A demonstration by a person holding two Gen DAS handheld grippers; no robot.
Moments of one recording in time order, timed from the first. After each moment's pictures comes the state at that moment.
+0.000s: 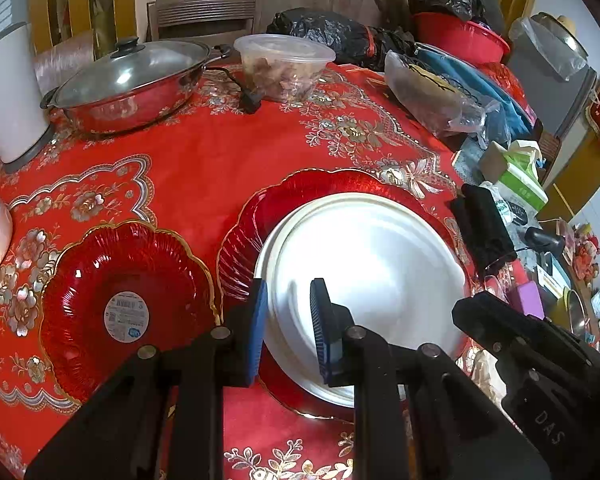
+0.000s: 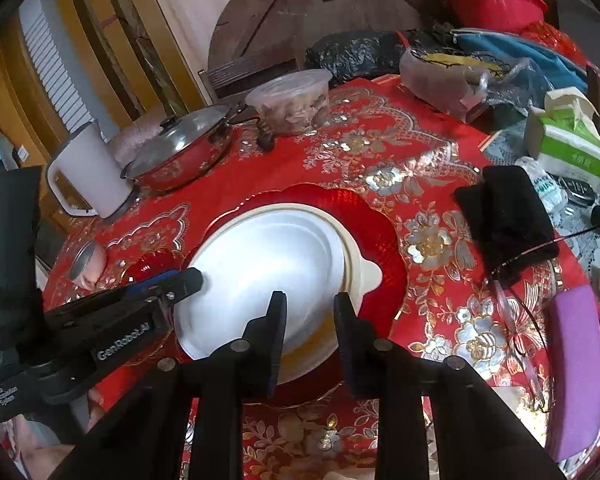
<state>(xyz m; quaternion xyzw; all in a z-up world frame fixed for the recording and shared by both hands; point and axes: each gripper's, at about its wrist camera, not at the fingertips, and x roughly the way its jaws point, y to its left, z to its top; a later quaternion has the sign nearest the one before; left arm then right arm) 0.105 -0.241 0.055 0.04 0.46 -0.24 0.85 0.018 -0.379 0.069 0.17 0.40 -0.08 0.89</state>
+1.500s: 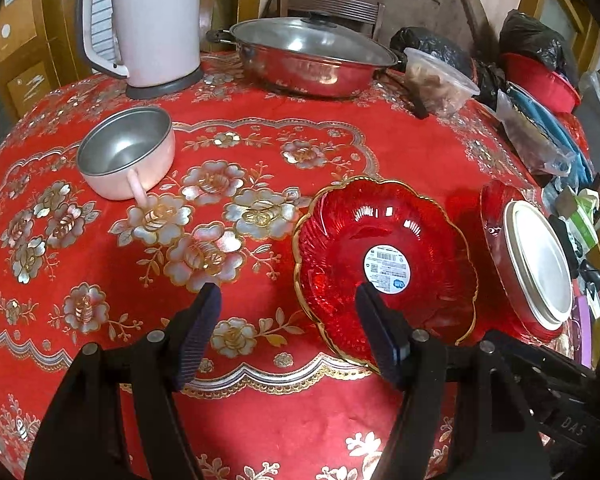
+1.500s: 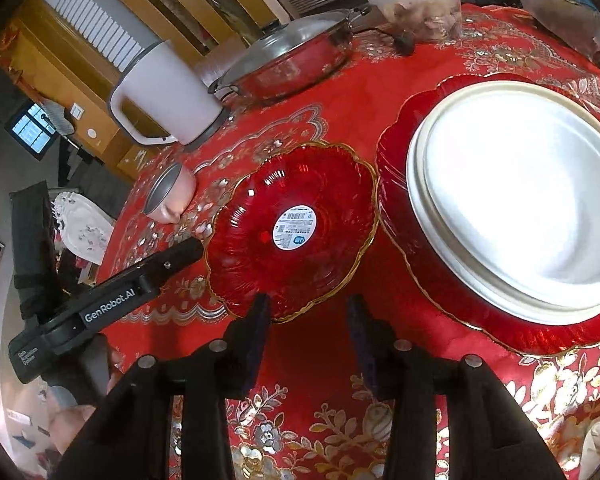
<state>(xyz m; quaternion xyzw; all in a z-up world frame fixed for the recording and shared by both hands) 0.128 -0.048 0.032 0.00 0.48 -0.13 0.87 0.062 -0.244 0.021 0.23 0.47 0.08 0.85</state>
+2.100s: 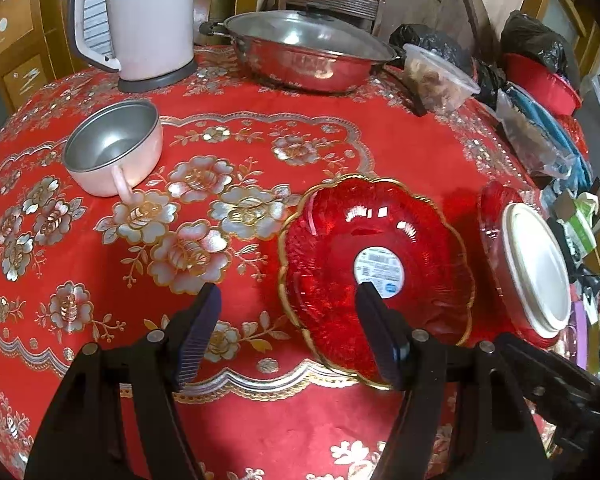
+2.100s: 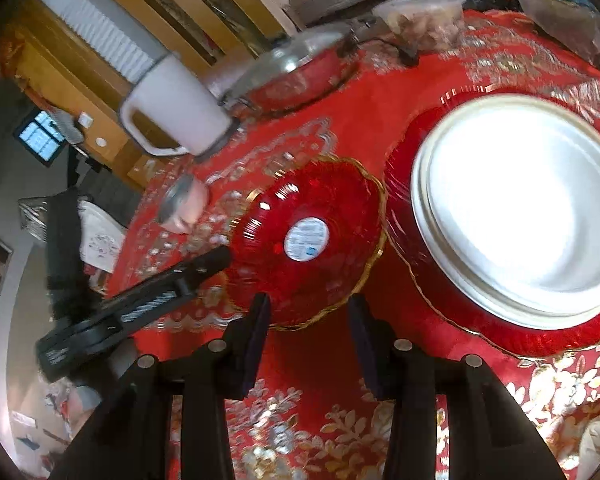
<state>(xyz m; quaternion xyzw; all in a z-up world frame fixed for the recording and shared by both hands) 0.132 -0.057 0.031 -0.01 0.49 -0.13 0.86 0.058 -0.248 0.038 0.24 0.45 0.09 0.85</state>
